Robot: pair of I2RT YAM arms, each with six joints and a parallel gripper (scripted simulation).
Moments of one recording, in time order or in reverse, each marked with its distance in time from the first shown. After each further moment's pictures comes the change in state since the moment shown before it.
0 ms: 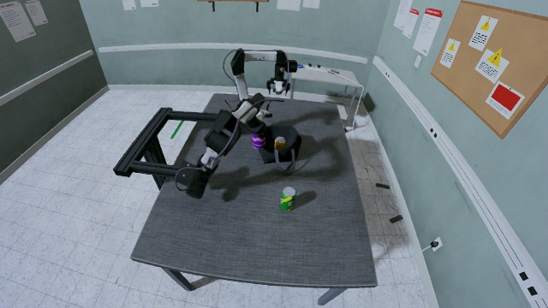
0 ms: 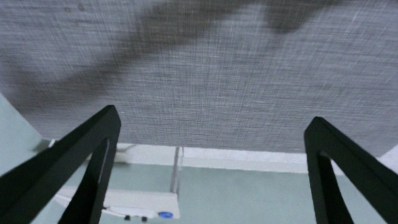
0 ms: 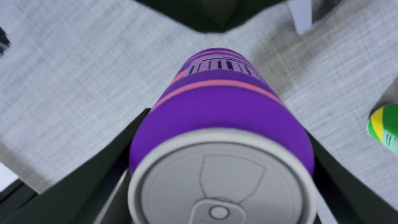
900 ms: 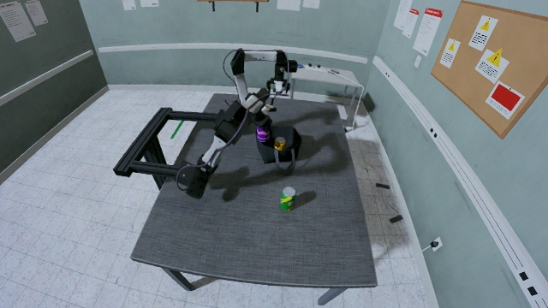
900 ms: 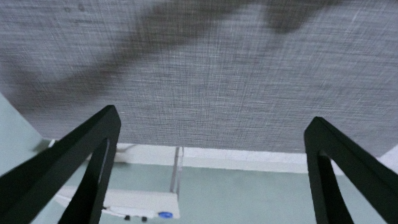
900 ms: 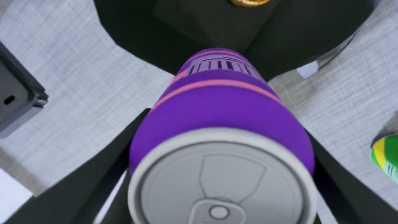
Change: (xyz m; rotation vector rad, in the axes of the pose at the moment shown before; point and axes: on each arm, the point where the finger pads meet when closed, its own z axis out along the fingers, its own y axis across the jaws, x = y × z) left arm 0.000 0.000 0.000 0.000 0.000 0.000; right arm -0.049 0.021 0.021 0.000 -0.009 0.013
